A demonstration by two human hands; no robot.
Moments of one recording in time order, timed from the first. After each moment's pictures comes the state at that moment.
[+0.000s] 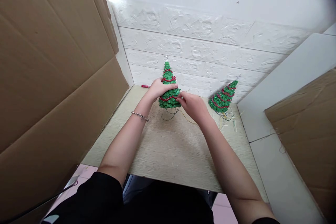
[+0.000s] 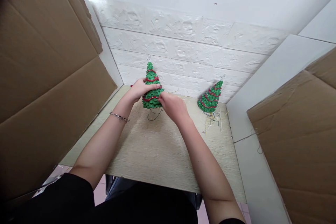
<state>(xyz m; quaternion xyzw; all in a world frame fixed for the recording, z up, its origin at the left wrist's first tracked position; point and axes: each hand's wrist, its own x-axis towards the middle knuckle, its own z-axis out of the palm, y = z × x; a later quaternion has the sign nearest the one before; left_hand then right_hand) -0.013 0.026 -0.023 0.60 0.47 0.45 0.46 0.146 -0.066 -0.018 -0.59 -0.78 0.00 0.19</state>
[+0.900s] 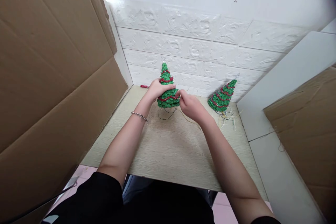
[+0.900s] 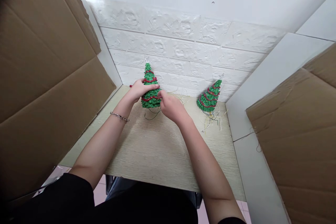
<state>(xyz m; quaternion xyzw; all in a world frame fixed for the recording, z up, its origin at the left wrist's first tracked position) -0.012 0.030 -0.030 0.59 0.47 0.47 0.46 0.149 -0.062 -0.023 -0.55 -0.80 0.09 0.22</state>
